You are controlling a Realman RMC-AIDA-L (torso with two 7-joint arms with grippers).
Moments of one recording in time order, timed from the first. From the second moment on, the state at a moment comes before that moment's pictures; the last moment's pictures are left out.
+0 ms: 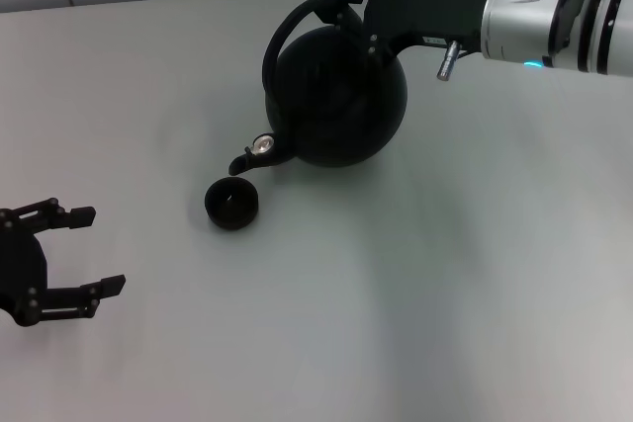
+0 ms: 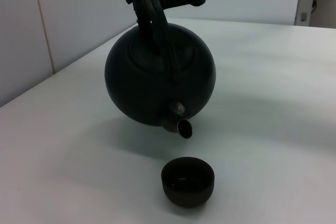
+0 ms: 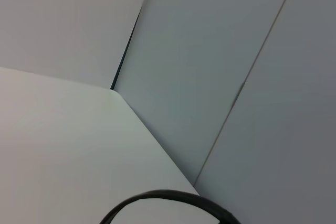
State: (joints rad) left arm -0.28 -2.01 0.88 0.91 1.98 1.60 -1.19; right arm 0.54 2.08 -1.23 -0.88 -1.59 -0.98 1.05
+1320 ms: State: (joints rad) left arm -0.28 -2.02 0.88 0.91 1.98 1.58 -1.19; right arm 0.53 2.09 -1.27 -1.03 -1.74 -0.98 1.09
